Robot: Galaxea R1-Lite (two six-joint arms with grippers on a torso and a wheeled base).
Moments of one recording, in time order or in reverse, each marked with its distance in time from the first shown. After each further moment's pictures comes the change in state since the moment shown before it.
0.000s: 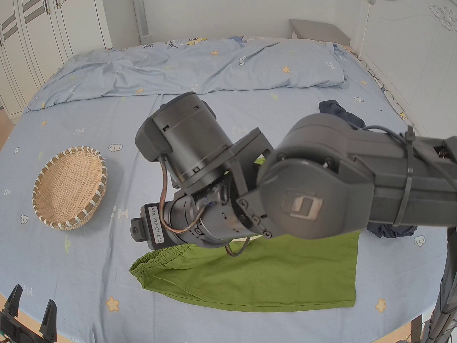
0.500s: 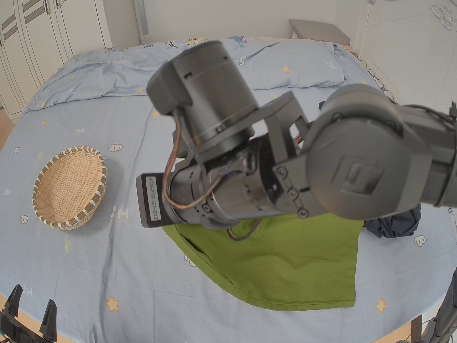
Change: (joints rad) left arm 0.000 0.000 0.000 0.000 0.000 0.000; right arm 0.008 -0.077 0.002 -0.049 -0.001 0.003
